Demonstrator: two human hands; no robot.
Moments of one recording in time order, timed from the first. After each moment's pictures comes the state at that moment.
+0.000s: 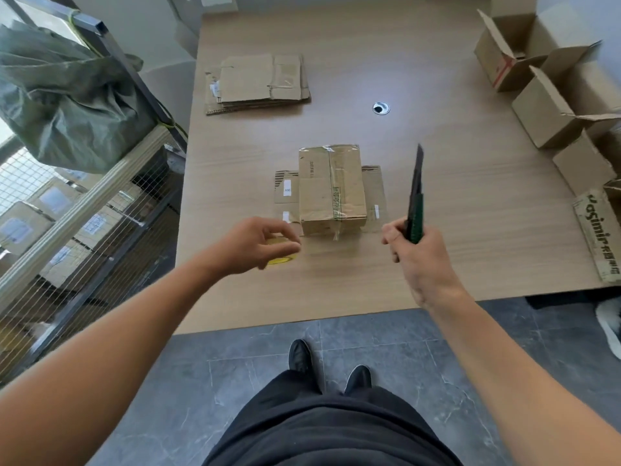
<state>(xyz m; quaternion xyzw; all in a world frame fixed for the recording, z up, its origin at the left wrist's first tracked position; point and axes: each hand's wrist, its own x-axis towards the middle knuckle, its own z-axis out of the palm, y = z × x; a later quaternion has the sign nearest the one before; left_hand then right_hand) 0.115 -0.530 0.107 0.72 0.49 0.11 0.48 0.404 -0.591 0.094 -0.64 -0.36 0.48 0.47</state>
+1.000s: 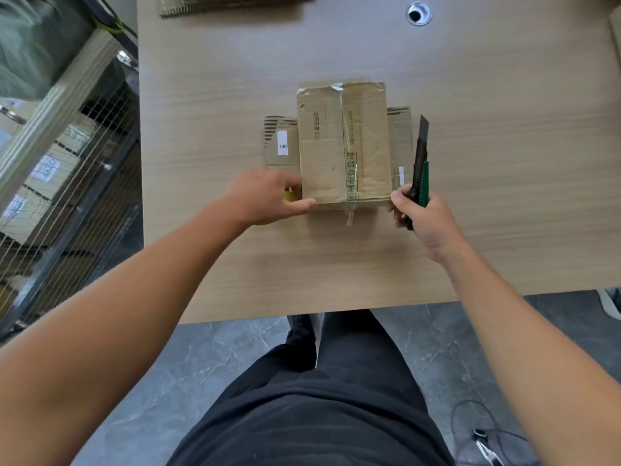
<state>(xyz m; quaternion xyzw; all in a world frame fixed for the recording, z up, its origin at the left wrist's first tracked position) 0.137 -0.419 -0.008 0.82 0.52 -0.02 0.25 0.433 -0.488 -0.032 -0.68 -0.36 0.55 0.34</state>
